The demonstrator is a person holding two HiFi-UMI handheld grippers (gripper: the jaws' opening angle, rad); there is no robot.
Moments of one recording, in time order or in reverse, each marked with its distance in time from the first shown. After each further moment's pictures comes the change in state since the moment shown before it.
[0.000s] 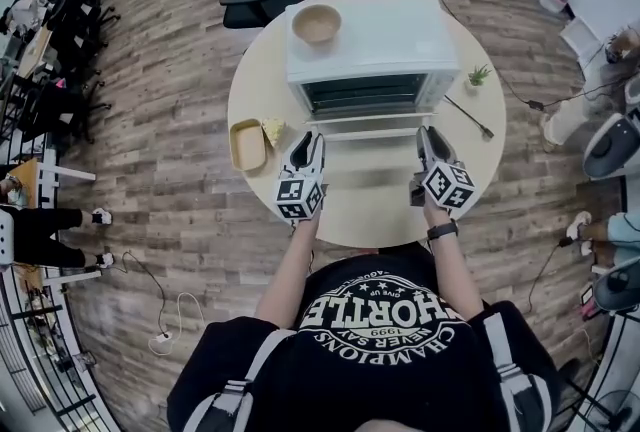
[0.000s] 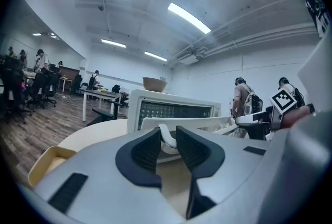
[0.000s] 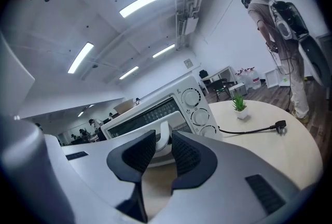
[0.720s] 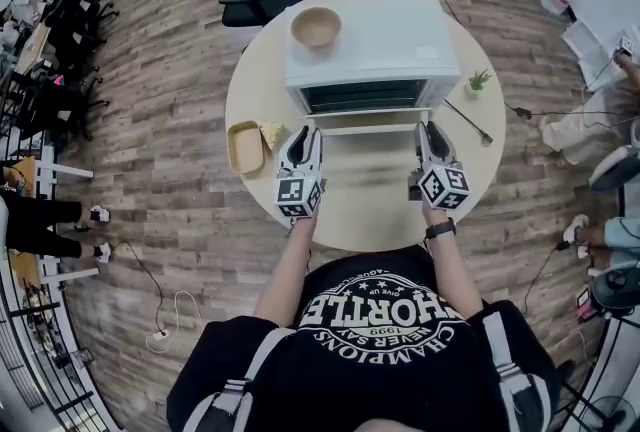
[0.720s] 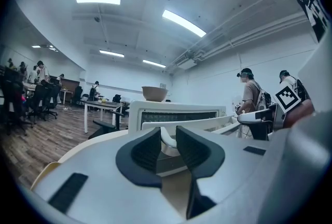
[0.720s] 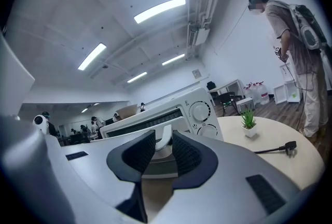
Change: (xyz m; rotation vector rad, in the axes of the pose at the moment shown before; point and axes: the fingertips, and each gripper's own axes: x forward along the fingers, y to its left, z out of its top) left arm 0.018 0.005 0.021 0.086 -0.082 0.027; right arm 0.018 0.006 0.022 -0.119 -0.097 0.044
